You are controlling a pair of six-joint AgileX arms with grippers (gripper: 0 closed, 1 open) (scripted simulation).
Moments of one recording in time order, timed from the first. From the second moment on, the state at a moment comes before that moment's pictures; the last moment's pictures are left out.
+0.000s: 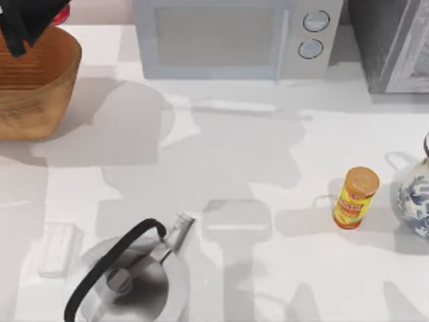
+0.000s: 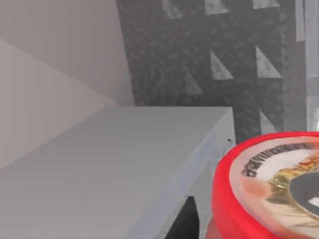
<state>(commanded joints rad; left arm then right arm) 0.15 1.94 1.20 0.89 1.30 0.02 0.00 0.00 0.00 0.00 0.00 0.00</state>
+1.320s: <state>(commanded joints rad) 0.38 2.02 1.27 0.71 1.21 0.05 0.00 0.00 0.00 0.00 0.00 0.00</state>
